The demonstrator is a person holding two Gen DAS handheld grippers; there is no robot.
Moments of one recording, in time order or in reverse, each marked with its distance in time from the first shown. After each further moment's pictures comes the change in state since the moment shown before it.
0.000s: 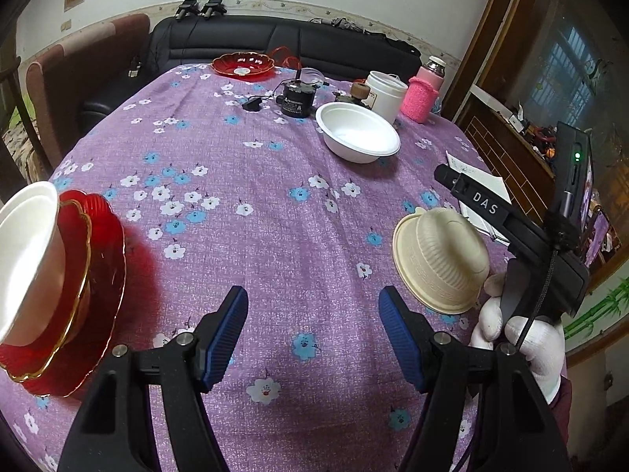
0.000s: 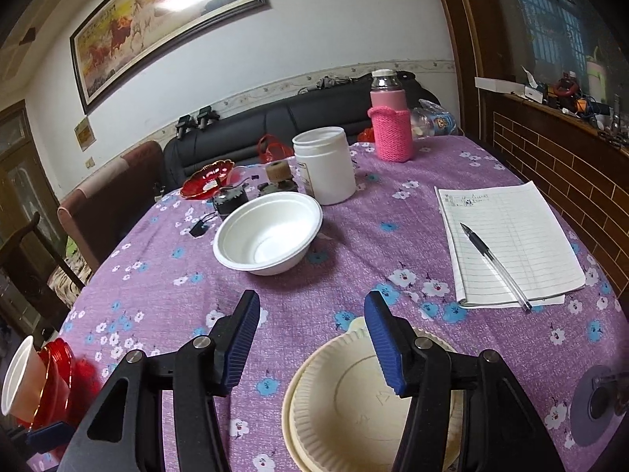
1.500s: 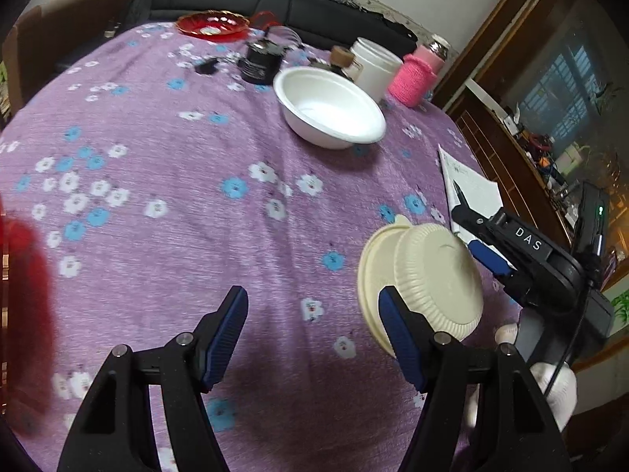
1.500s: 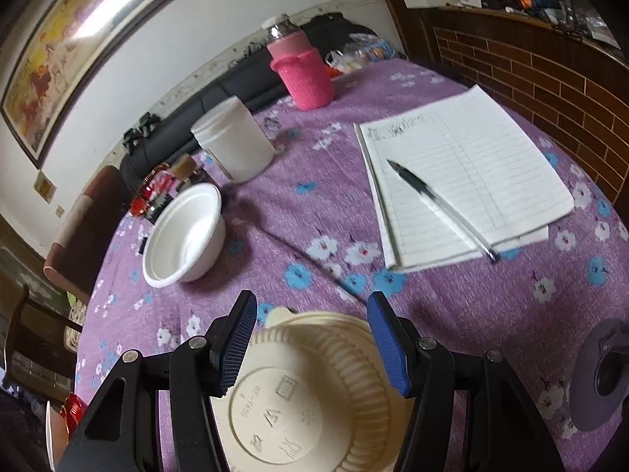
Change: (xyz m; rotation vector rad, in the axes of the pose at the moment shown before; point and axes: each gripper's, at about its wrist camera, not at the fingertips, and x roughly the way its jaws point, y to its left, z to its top) left arm 0.089 -0.034 0.032 -0.074 0.107 -0.125; right arm 0.032 -0.086 0.002 0.305 0.215 -0.043
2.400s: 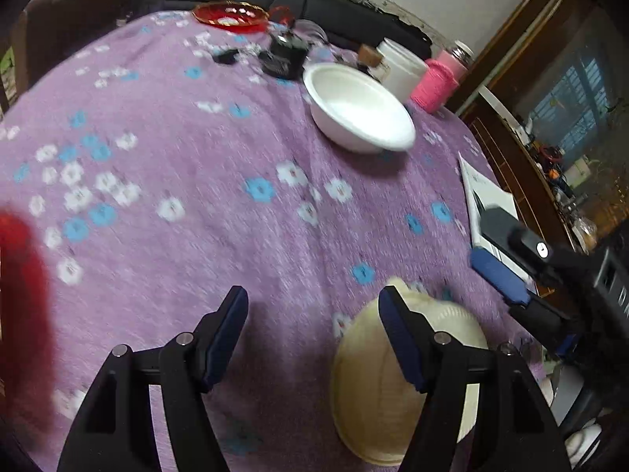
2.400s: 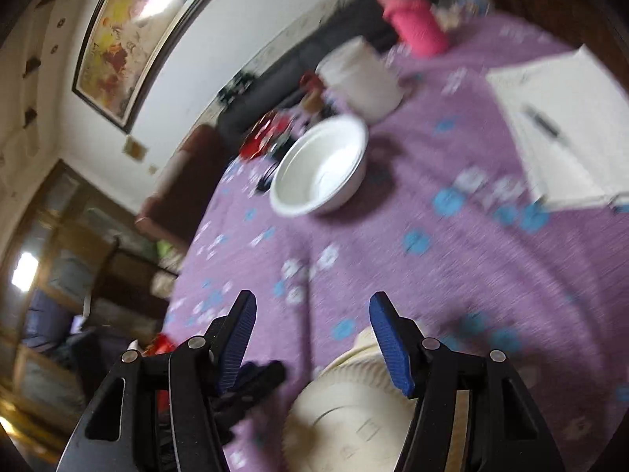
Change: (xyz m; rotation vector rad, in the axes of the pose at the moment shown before) left arm 0.006 0.027 0.014 -0.056 -0.009 0.024; right arm -0.024 0.049 -0.023 -0.081 0.059 0.357
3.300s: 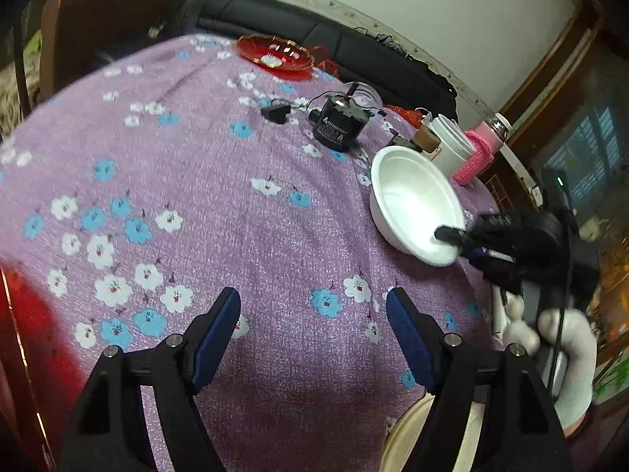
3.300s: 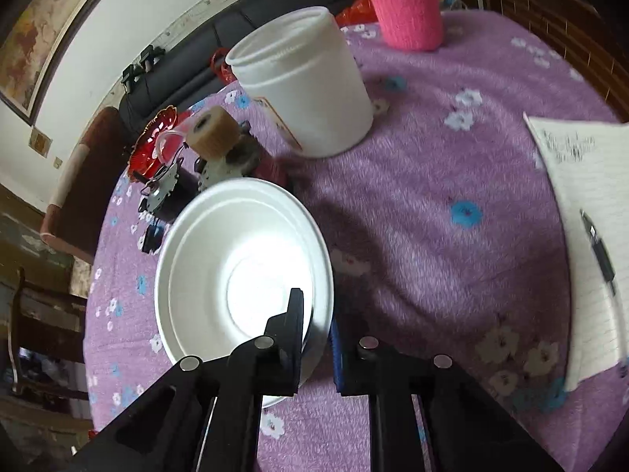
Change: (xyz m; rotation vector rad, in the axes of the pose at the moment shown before) left arm 0.004 0.058 0.056 -0.125 -0.127 -0.007; right arm 0.139 -0.011 0.104 0.066 0.214 -0.271
